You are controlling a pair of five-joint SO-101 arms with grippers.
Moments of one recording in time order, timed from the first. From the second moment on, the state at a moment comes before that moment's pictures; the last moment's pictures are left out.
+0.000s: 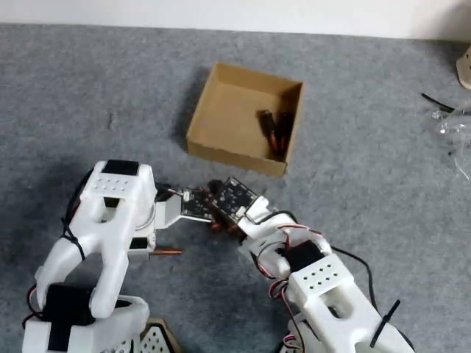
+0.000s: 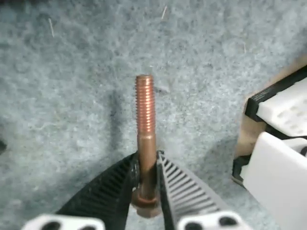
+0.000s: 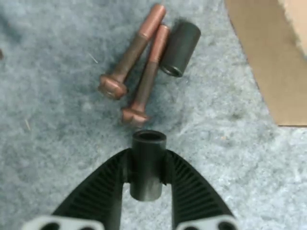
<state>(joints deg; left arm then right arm) -1.7 -13.5 43.0 83.6 -77.5 -33.5 -49.6 73.5 38.7 28.2</state>
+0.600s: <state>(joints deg) -1.6 -13.5 43.0 77.0 -64.7 -33.5 -49.6 73.5 38.7 28.2</state>
